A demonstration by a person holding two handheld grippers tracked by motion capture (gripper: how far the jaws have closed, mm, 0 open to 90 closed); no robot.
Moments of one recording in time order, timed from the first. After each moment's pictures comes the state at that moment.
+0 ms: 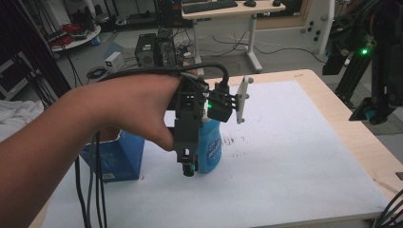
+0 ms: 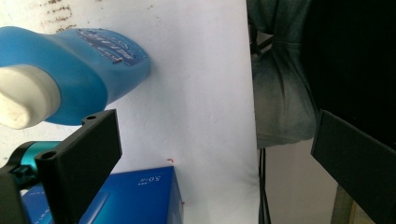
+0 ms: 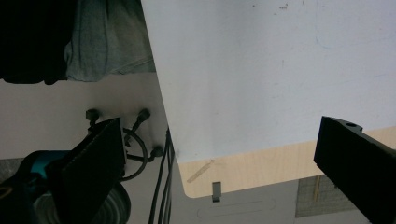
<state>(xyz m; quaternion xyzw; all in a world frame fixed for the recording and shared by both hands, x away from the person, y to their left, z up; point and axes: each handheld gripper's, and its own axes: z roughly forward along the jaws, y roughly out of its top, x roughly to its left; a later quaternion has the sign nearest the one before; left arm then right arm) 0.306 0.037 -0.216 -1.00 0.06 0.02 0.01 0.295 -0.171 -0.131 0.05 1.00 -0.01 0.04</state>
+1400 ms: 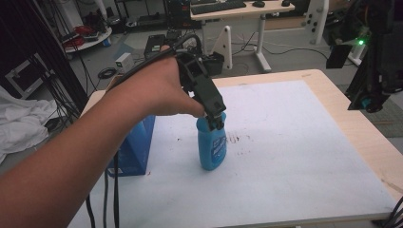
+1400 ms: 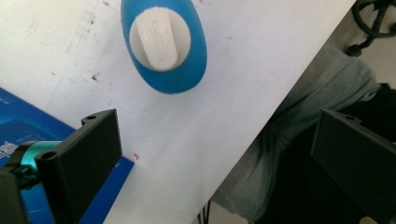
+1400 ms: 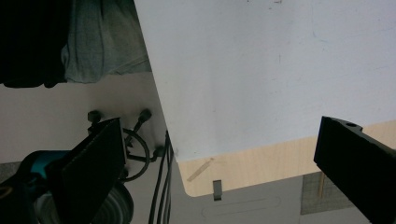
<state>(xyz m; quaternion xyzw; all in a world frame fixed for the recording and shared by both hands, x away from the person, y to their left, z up) 0.357 0.048 -0.210 -0.95 -0.31 0.01 -0.06 0.307 -0.175 -0.131 0.07 1.00 -0.01 0.04</state>
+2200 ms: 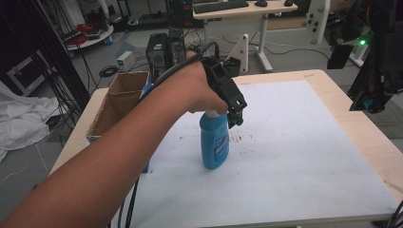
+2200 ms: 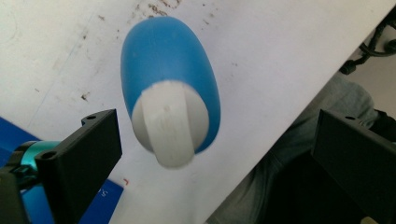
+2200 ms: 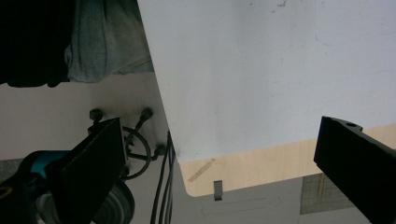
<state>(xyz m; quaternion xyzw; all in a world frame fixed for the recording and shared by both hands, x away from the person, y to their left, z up) 0.387 0.022 -0.242 -0.94 -0.34 0.03 -0.05 0.306 -0.167 -0.130 0.06 1.00 -0.02 0.04</state>
